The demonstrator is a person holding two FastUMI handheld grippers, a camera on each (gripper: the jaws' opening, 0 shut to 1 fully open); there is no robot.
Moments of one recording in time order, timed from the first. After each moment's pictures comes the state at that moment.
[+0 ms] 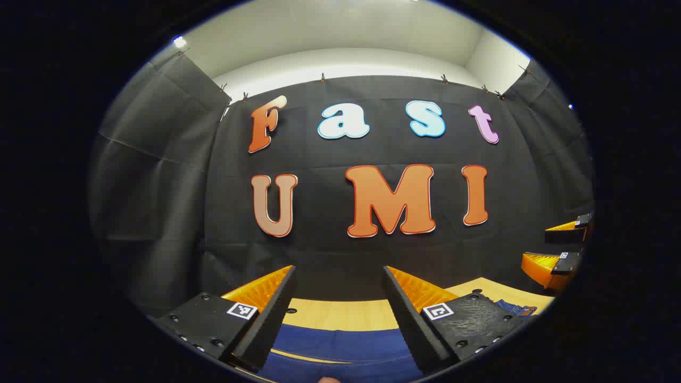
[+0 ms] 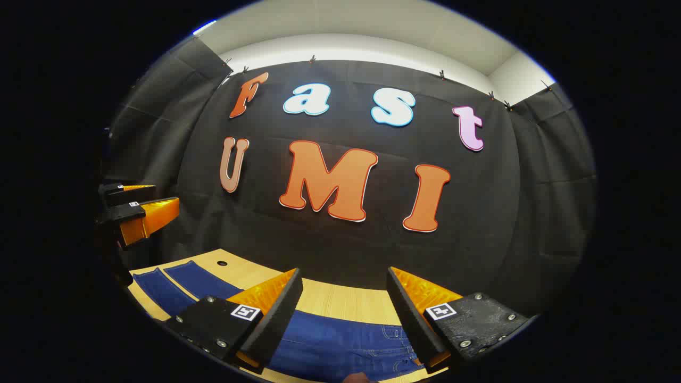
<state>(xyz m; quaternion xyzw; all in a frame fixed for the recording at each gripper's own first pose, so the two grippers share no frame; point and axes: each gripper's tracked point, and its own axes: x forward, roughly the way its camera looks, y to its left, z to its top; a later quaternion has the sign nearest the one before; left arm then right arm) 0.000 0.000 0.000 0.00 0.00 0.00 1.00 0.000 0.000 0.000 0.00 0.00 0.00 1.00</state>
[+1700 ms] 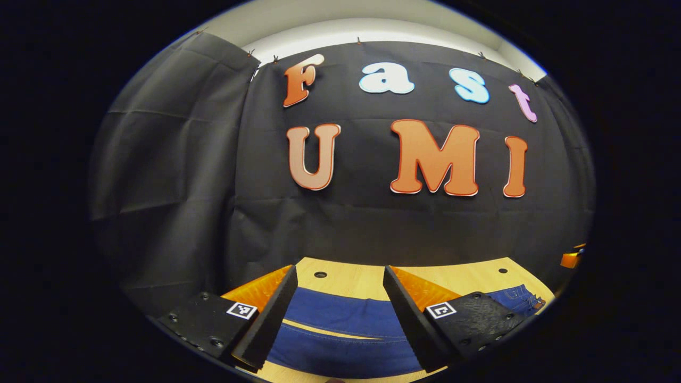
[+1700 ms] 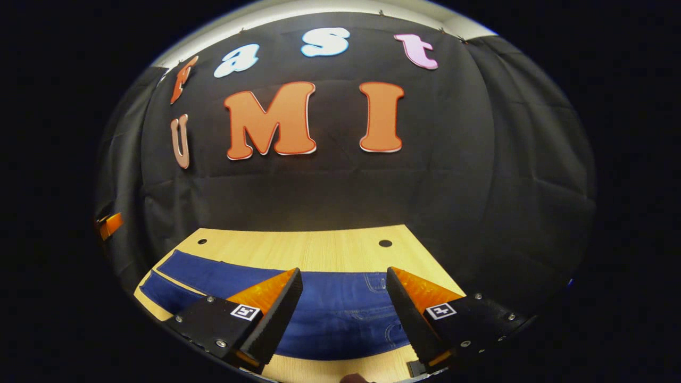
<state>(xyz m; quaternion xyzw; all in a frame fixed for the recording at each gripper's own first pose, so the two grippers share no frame) 0.006 0.104 -0.097 -0.03 0.14 0.09 0.99 0.008 -0.104 -0.136 0.12 0.19 -0.06 0.97</state>
